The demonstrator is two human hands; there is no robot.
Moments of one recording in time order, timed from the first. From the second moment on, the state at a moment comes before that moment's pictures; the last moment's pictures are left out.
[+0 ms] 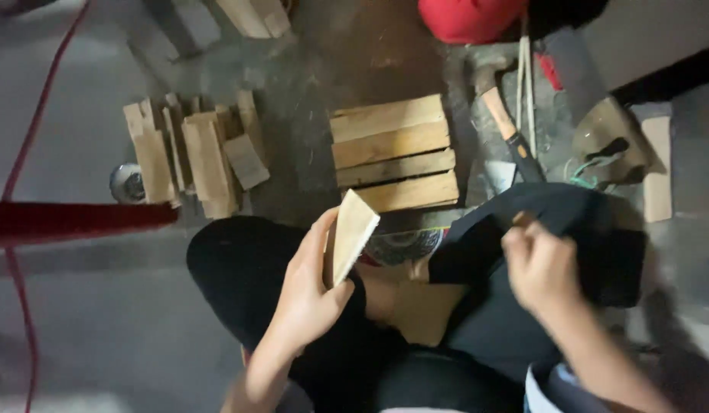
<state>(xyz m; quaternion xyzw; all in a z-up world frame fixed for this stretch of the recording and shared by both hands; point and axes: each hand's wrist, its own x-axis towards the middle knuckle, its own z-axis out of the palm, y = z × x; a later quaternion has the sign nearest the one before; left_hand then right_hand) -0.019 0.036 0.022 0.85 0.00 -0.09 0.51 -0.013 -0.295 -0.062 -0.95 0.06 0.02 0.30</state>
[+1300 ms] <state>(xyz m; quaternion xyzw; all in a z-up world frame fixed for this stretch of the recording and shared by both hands) -0.007 0.044 -0.099 0.29 0.31 -0.21 0.88 0.086 -0.337 -0.083 -0.98 0.20 0.01 0.09</state>
